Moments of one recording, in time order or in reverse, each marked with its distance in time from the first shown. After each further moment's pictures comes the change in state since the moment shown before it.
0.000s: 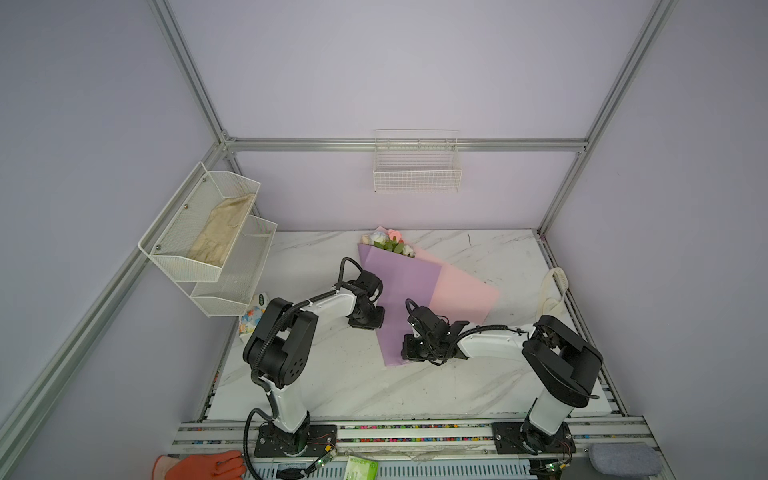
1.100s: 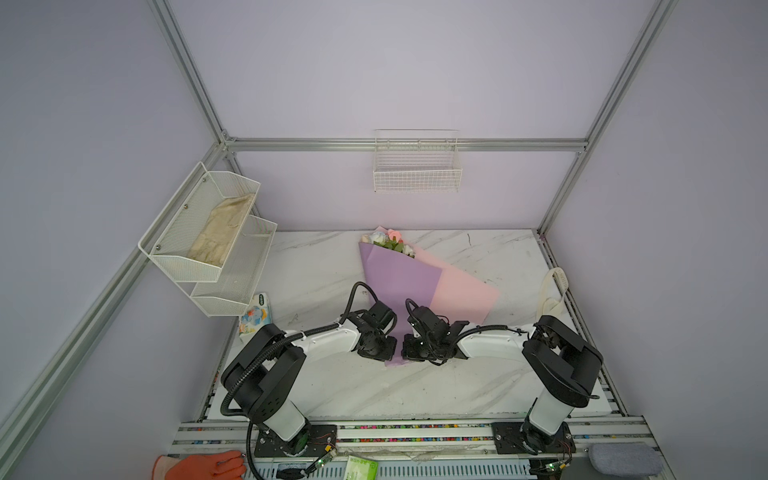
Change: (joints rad) left arm -0.266 -0.225 -0.259 0.042 0.037 -0.186; right arm 0.000 -0.002 0.002 -0.003 0.001 -0.006
